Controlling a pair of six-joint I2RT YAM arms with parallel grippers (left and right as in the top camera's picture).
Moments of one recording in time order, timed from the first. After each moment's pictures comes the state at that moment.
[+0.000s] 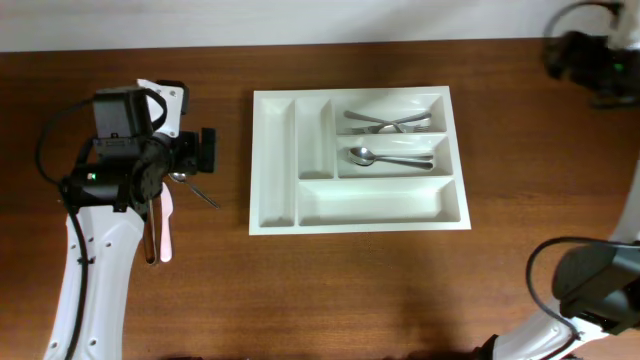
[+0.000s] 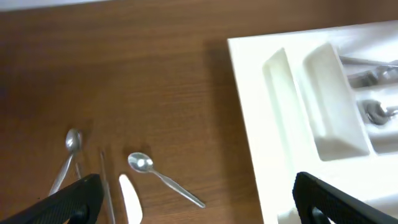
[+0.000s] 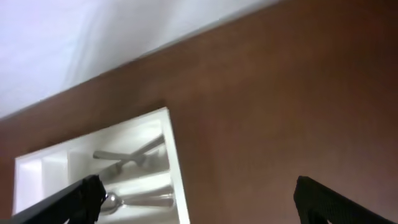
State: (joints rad) left arm 0.02 1.39 1.31 -0.74 0.08 0.08; right arm -0.44 1.91 2.12 -1.14 -0.39 0.05
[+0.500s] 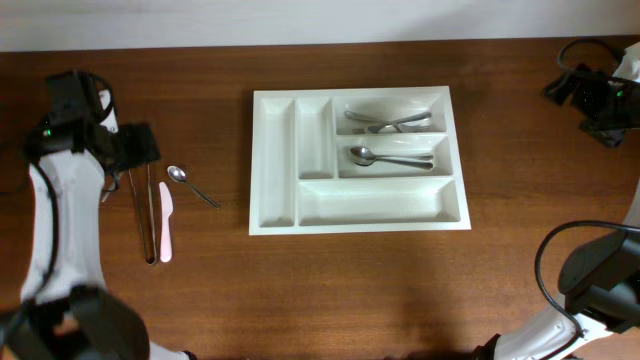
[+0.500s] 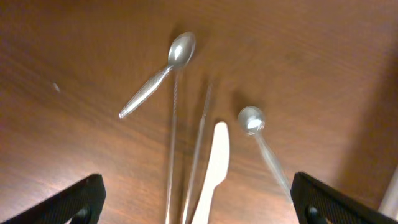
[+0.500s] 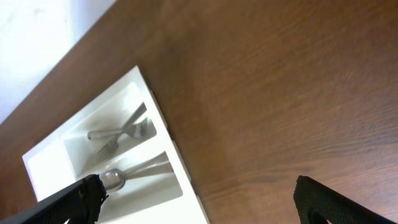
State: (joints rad) left arm 0.27 1.71 1.50 -0.95 -0.08 -0.07; right arm -0.49 1.94 1.99 -1.22 -0.42 0.16
